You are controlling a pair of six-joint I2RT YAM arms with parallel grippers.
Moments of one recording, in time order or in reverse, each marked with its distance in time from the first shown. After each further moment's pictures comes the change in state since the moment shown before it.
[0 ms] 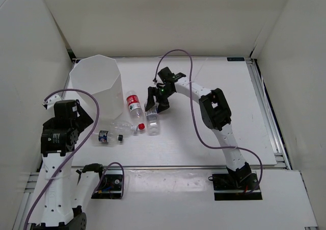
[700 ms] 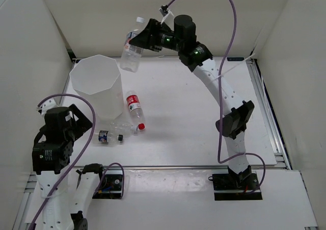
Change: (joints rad) left arm 0.000 -0.087 0.117 -0.089 0.105 -0.014; right arm 0.005 -0.322 0.422 0.377 0.129 0.245
